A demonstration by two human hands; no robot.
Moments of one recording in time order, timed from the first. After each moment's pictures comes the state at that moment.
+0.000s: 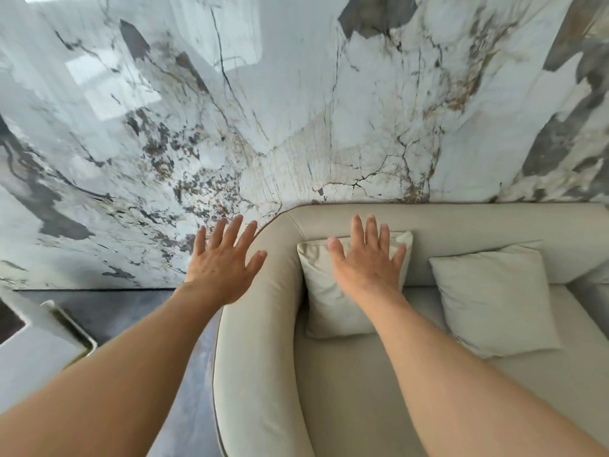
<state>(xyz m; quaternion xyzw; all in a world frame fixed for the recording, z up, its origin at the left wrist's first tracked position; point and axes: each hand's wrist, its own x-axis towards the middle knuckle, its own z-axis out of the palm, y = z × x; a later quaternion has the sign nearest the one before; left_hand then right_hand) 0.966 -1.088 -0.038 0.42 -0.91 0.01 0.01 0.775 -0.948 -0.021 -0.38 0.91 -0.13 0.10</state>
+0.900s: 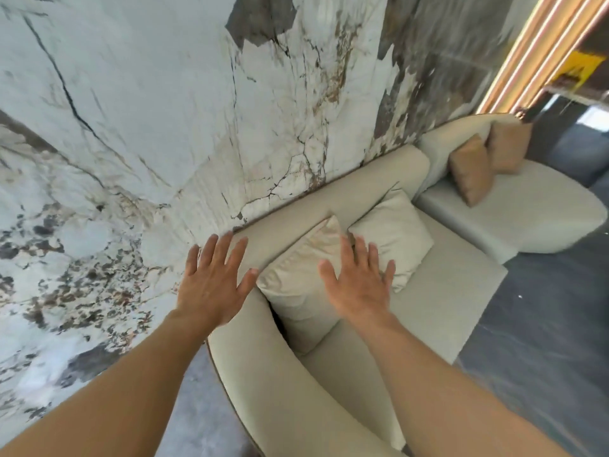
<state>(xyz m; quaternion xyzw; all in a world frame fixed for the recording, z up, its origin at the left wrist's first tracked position) 0.905 -1.286 -0.065 0.09 -0.99 -0.04 0.07 0.843 -1.055 -0.034 -0.06 0.99 -0.10 0.04</state>
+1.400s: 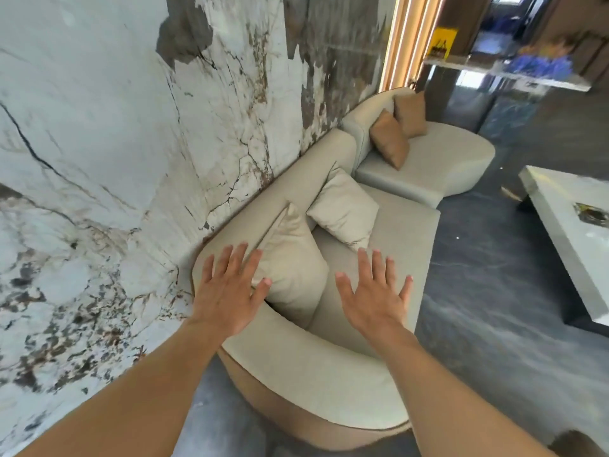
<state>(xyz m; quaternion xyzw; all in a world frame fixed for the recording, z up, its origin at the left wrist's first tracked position) 0.958 -1.284 -0.050 -0.11 -0.99 -0.03 0.05 0.993 -1.040 -0.038 0.14 0.98 -0.12 0.02</state>
